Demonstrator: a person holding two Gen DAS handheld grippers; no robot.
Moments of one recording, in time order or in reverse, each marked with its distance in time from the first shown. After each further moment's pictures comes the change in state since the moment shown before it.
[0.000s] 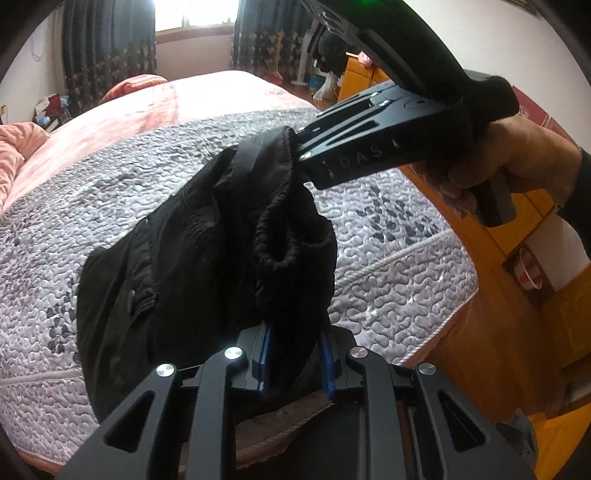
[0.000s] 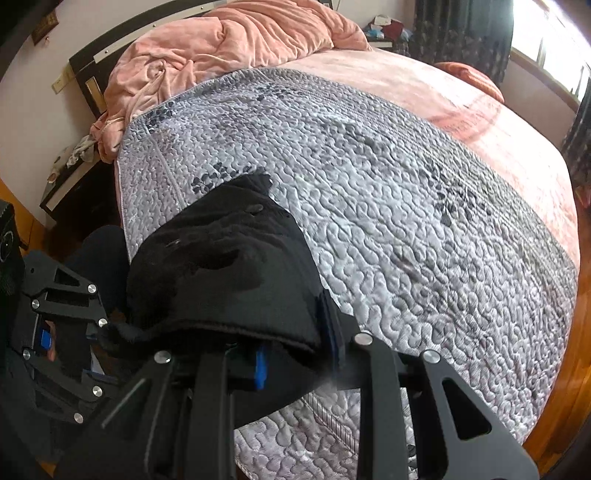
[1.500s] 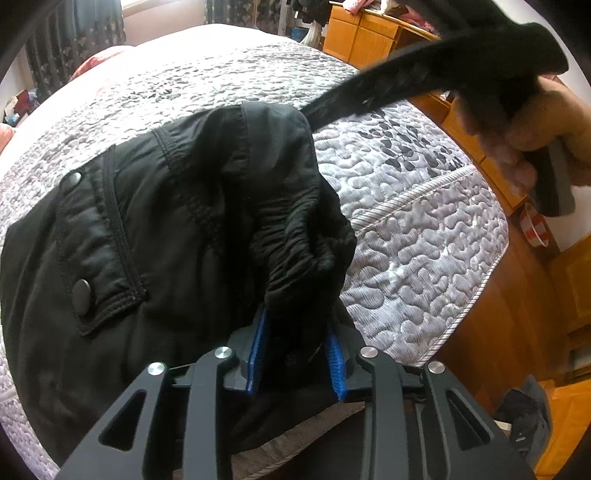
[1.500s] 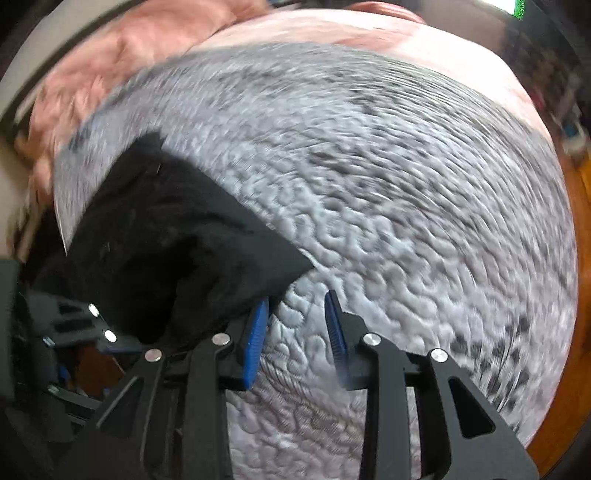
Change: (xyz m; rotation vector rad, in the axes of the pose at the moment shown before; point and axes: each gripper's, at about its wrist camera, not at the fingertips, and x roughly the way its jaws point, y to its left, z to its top) left arm 0.116 -0.010 -0.022 0.073 0.183 -0.027; right arm 0.043 -0.073 -0.092 0.381 0.050 -0.104
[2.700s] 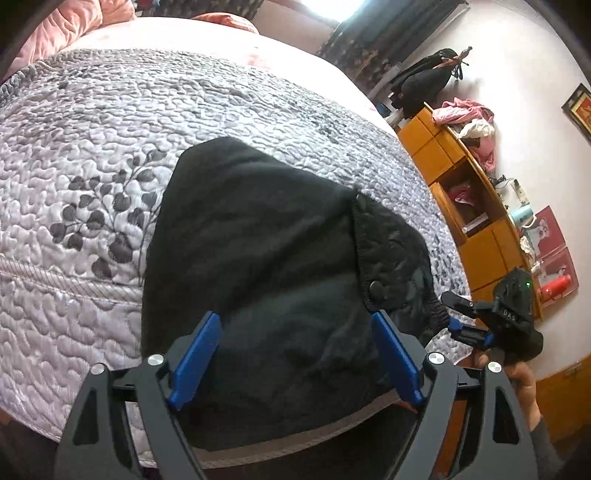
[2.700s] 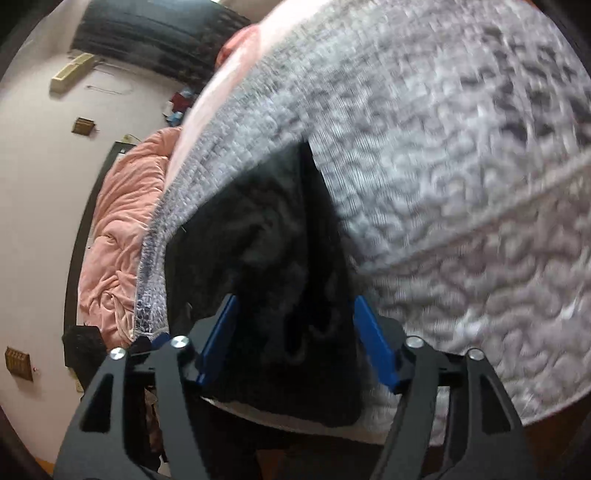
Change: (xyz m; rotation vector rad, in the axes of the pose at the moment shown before) left arm -0.096 0.190 -0.091 -0.520 -0.208 -0.132; right arm 0.022 0.026 -0.106 0.801 -0.197 0.333
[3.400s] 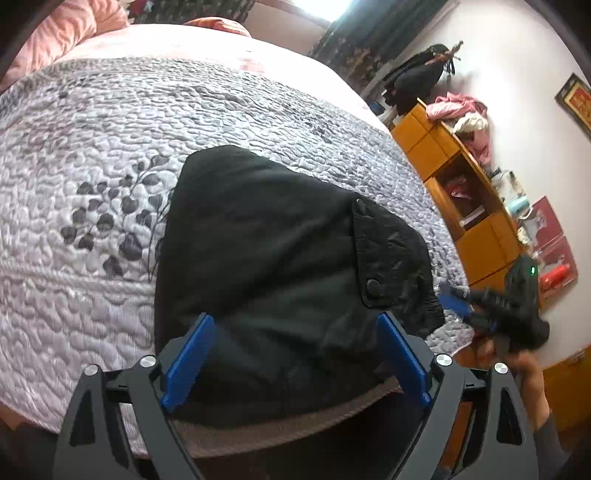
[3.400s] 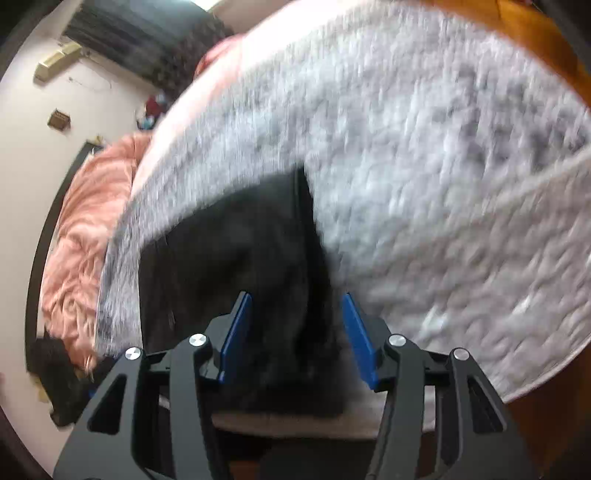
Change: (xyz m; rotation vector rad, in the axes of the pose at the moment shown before) left arm -0.022 -0.002 -0.015 0.024 -0.005 -0.018; right arm -0.025 0.028 0.001 -0.067 -0.129 -0.178
